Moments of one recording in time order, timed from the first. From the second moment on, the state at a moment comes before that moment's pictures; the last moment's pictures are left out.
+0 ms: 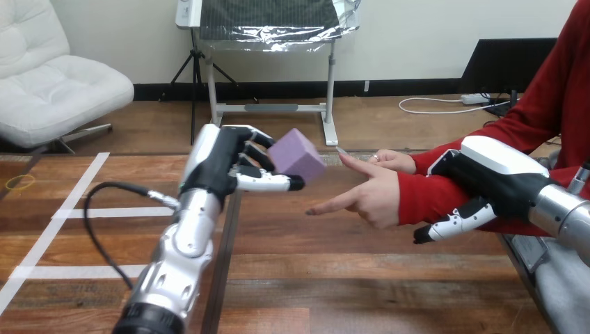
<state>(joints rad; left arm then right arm) -0.53 0.14 -0.12 0.63 0.32 -0.02 0.06 -0.60 -0.73 0.30 0.92 -0.44 -0.68 0.20</state>
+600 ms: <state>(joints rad) -0.62 0.08 -0.16 0.76 0.33 -0.06 0.07 -0.58 -0.71 0.29 0.84 -0.43 -0.64 0.23</state>
